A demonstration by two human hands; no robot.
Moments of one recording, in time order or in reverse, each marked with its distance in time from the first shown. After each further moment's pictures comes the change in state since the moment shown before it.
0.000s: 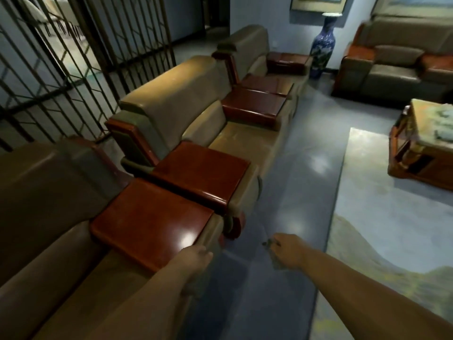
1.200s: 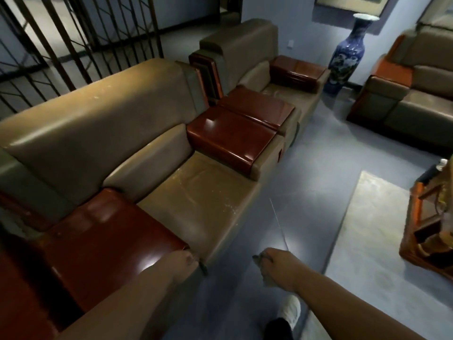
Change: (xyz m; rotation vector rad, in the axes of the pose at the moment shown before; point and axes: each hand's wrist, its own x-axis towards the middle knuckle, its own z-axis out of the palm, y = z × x) left_hand 0.541 0.387 -0.146 0.032 -0.105 -0.056; right_hand 0.494 0.245 -0.421 0.095 -0.110 -0.012
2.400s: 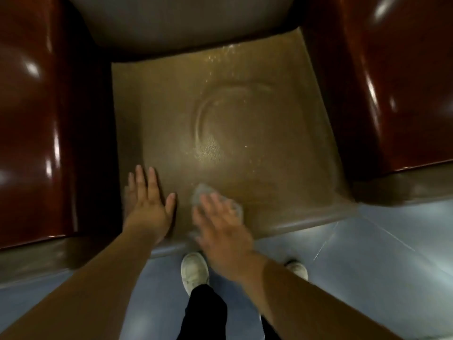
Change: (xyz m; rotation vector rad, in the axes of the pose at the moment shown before) left_hand 0.443 -0.026 0.145 -0.294 0.503 -0.890; right_hand 0.569 0.082 0.118 -0.730 -0.180 -1.233
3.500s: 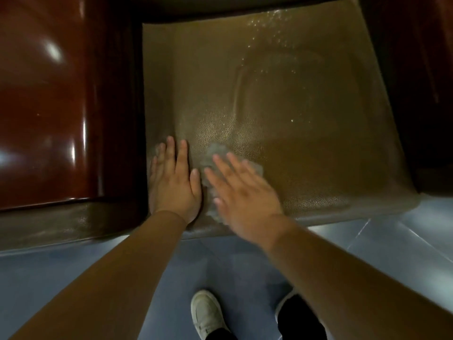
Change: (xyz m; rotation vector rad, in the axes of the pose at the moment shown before) left_hand 0.004 -0.017 0.035 -0.136 0.227 0.098; right_hand 0.054 -0.017 0.004 -0.207 -0.060 -0.037
